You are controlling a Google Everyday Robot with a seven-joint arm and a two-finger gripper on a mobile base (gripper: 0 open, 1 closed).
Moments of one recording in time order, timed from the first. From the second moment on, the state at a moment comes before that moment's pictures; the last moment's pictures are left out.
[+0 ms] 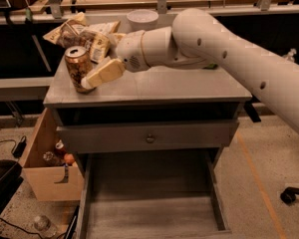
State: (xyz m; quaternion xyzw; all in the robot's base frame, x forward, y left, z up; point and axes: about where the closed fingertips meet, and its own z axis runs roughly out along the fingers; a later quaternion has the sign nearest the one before) arm 0.620 0.132 0.930 -0.53 0.61 0.33 0.49
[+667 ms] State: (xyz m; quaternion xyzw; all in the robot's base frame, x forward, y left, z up) arm 0.652 0.170 0.907 -0.51 0.59 0.36 0.51
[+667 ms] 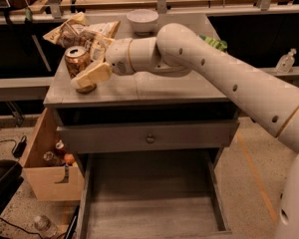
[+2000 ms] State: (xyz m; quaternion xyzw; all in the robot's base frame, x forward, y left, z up) arm 0.649 0.194 0.899 -0.52 0.57 0.38 0.52
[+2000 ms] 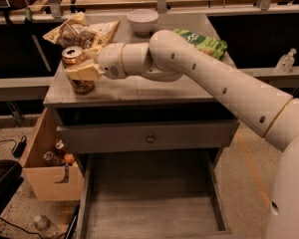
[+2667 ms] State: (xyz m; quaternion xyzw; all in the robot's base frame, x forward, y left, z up) arm 0.626 0.170 0.965 -0.55 0.55 0.36 0.52
